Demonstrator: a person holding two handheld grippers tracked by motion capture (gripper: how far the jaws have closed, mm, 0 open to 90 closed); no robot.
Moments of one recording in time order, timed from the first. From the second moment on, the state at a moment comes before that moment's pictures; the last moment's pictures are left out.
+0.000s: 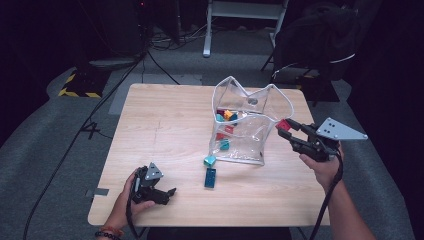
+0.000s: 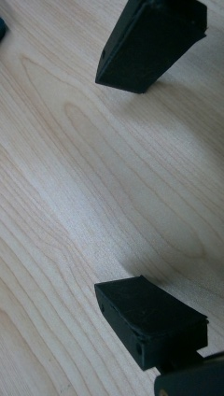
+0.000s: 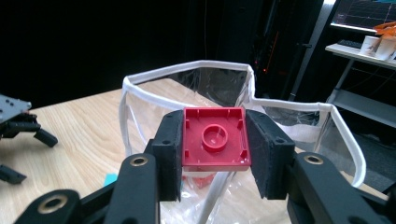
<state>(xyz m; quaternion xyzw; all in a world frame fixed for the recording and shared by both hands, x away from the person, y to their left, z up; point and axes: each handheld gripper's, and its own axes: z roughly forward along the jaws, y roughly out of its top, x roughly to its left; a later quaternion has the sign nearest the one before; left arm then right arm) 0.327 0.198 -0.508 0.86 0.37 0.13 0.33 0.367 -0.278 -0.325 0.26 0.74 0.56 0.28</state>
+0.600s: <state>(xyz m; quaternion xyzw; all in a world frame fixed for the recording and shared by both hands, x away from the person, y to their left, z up) 0.327 0.198 -0.508 0.86 0.37 0.13 0.33 0.397 -0.263 -0.317 0.28 0.74 0.53 0.30</state>
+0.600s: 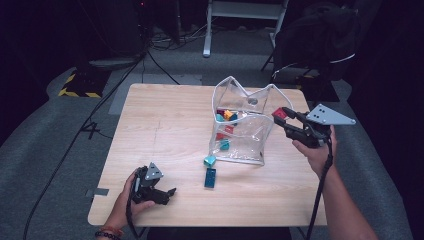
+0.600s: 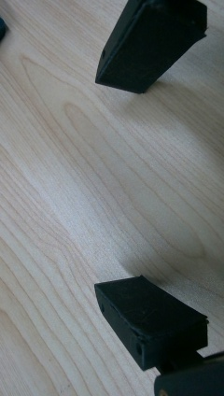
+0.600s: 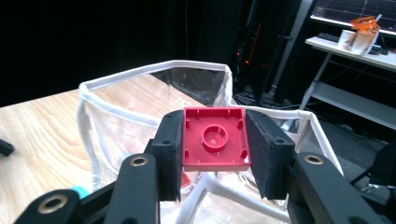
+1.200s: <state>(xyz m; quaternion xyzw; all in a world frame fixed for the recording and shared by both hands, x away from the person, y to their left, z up) 0.327 0.198 -0.508 0.86 0.37 0.13 0.33 0.421 -0.253 -0.319 0.31 0.75 0.50 0.30</state>
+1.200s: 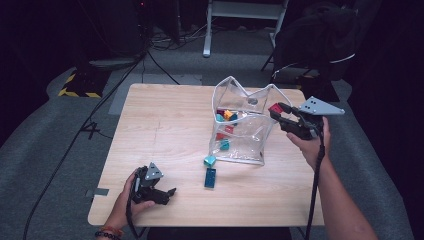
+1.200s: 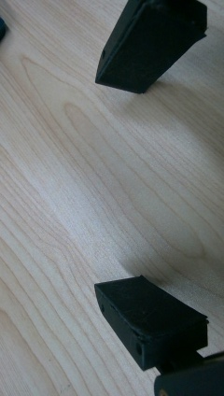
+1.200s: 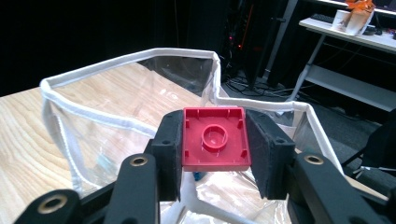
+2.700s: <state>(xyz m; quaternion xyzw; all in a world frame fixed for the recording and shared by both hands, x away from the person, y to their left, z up) 0.328 0.195 -0.508 0.85 0.38 0.14 0.33 0.369 -0.301 -0.322 0.31 0.75 0.47 0.33</state>
